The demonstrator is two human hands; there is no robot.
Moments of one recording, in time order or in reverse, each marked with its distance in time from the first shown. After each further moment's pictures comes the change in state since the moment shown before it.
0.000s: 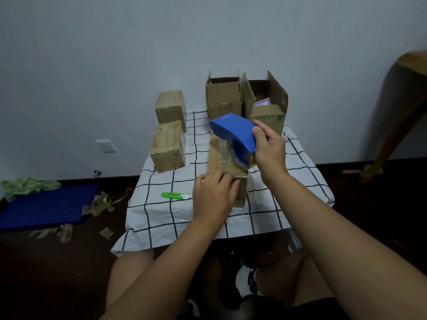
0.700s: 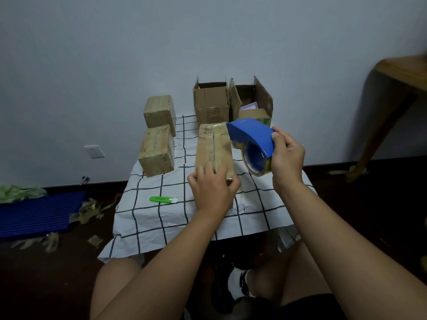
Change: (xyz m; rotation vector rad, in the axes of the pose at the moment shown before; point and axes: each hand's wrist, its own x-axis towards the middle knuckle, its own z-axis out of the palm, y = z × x) left_hand 0.021 0.029 0.022 0.094 -0.048 -0.282; right_hand 0.003 -0.003 -0.055 0.153 0.225 0.083
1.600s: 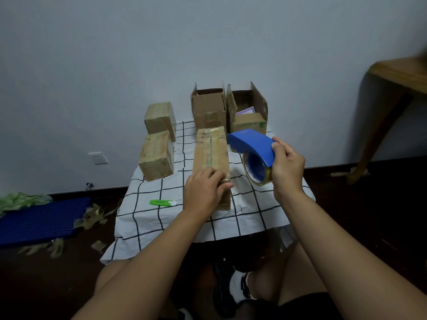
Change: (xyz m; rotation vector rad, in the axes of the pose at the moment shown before) left_hand 0.006 -0.023 -0.011 -0.084 -0.173 0.243; right_hand -0.011 -0.002 -0.023 0.013 0.014 0.037
